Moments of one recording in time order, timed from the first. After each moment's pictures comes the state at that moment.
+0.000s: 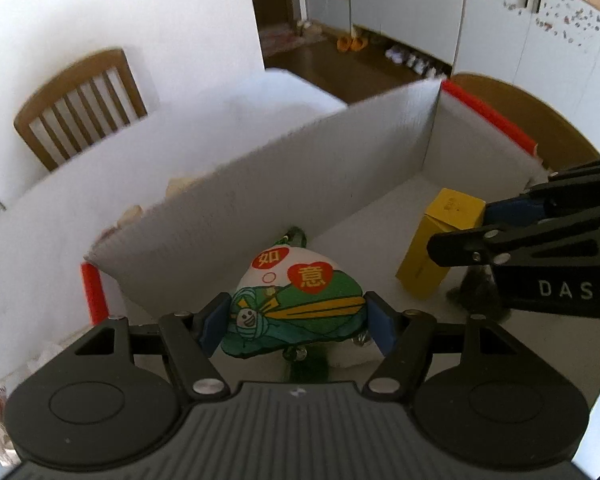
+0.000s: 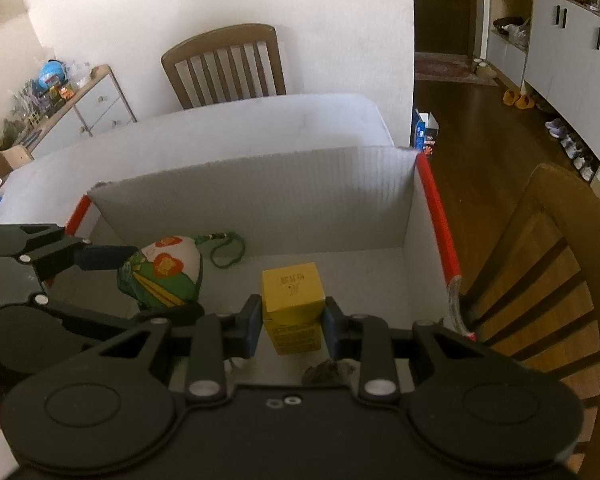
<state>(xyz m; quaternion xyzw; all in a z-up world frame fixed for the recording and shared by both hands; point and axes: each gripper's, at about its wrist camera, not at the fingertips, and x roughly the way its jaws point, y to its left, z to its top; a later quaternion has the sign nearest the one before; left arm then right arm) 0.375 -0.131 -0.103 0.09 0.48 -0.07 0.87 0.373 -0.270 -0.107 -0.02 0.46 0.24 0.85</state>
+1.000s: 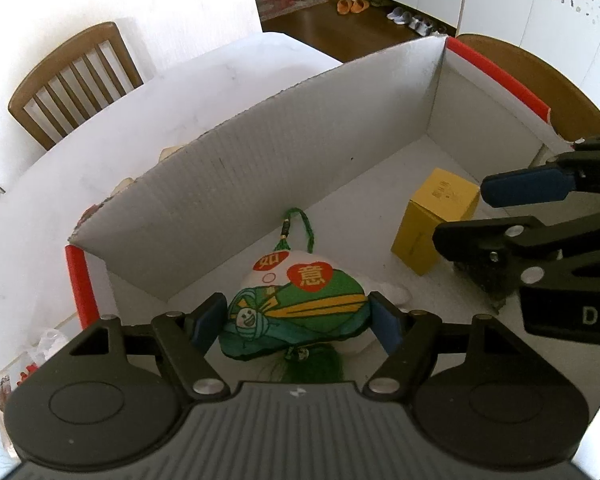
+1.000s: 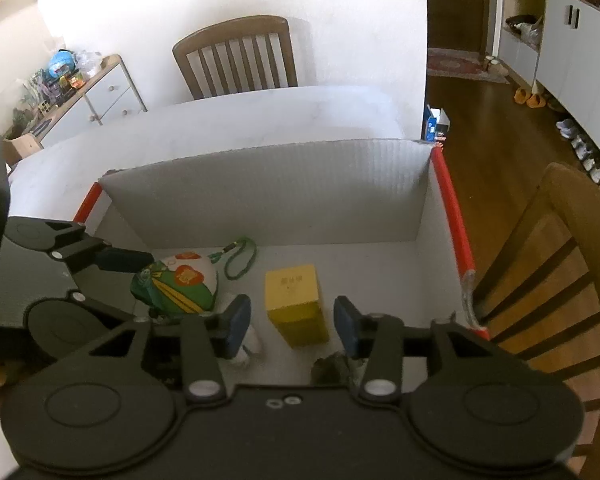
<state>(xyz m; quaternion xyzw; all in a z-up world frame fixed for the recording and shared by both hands) 0.376 -0.141 -0.107 0.11 0.52 -0.06 0.85 0.374 -0.271 -0.098 -0.03 0.46 0.26 0.85</state>
